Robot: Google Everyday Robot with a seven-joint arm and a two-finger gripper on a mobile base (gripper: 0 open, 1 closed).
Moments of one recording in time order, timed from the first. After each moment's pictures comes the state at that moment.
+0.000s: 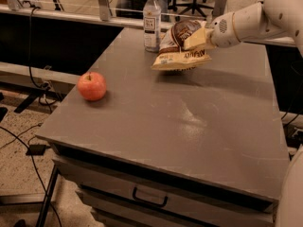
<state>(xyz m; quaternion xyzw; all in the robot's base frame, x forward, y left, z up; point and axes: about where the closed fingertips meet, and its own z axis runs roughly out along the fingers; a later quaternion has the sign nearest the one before) 0.723 -0.136 0.905 -0.18 0.86 0.35 0.32</state>
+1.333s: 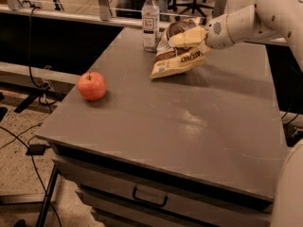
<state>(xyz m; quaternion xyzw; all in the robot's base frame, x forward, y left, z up) 0.725 -0.124 0.896 -0.18 0.86 0.36 0.31</state>
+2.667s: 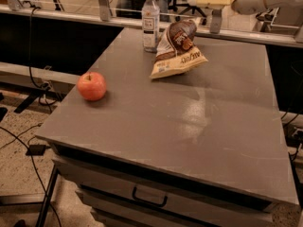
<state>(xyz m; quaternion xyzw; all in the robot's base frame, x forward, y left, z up) 0.706 -0.158 1.018 -0.21 0.82 0.34 0.42</state>
